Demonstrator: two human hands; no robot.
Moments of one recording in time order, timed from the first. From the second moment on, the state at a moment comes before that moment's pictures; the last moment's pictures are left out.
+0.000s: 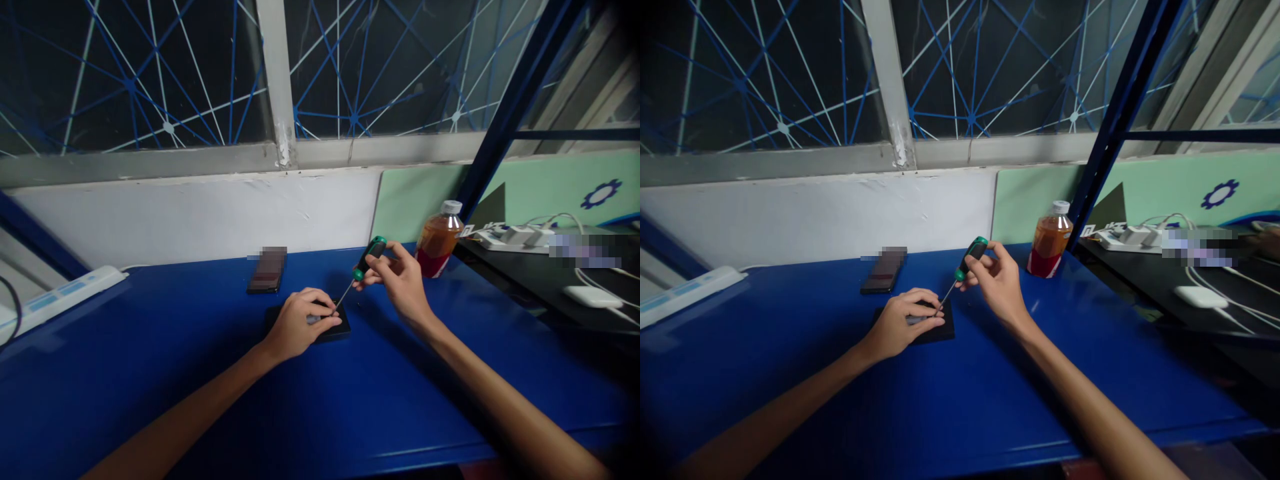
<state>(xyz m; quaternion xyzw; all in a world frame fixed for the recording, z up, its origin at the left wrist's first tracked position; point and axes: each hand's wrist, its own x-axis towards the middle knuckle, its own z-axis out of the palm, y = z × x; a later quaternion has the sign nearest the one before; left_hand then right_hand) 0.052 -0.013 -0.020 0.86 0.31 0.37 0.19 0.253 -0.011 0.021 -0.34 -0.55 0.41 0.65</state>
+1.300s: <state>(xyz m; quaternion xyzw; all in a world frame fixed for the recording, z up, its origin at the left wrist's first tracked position) 0.053 -0.015 -0.021 0.84 0.35 0.40 0.14 0.246 -0.019 0.025 -0.35 -0.54 0.36 0.68</state>
